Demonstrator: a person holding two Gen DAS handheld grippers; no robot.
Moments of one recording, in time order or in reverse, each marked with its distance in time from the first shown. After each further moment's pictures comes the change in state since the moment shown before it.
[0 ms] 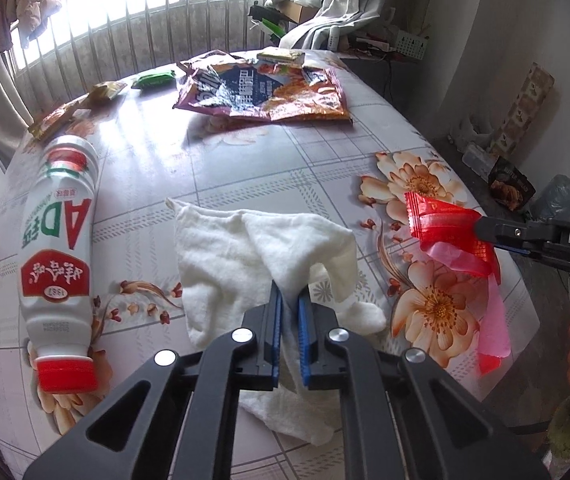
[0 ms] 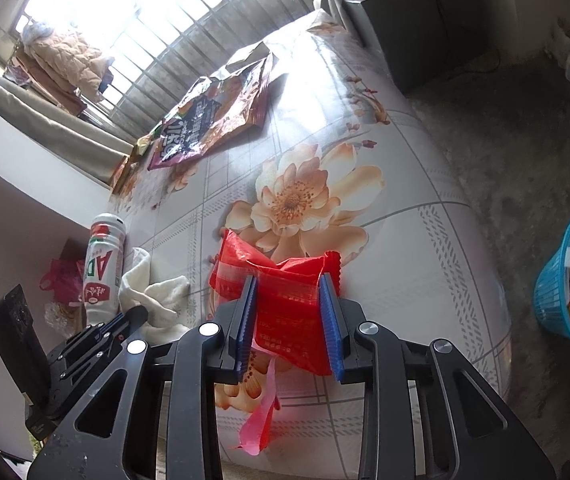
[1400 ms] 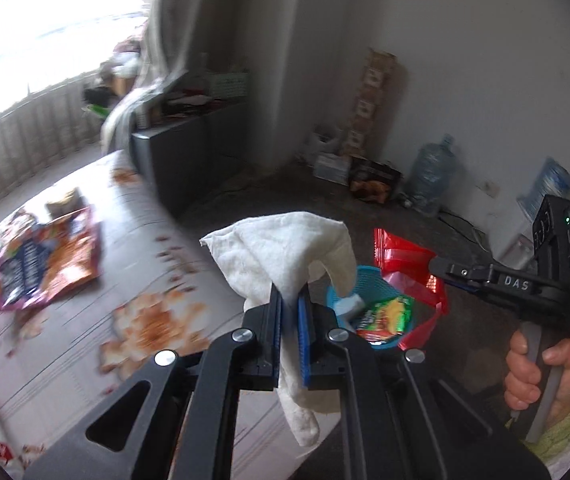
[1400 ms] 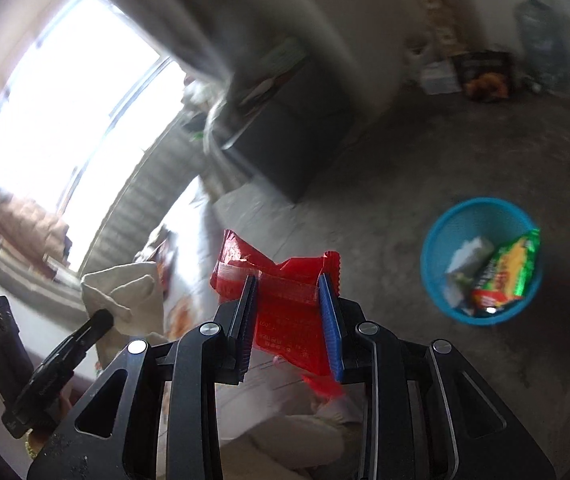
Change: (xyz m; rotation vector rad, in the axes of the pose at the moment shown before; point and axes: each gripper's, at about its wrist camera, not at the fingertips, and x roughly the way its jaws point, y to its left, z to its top) left arm -0.051 -0.222 0.085 0.391 -0.122 -0.417; right arm -0.180 -0.152 -0.045 0.396 -0.463 -0.135
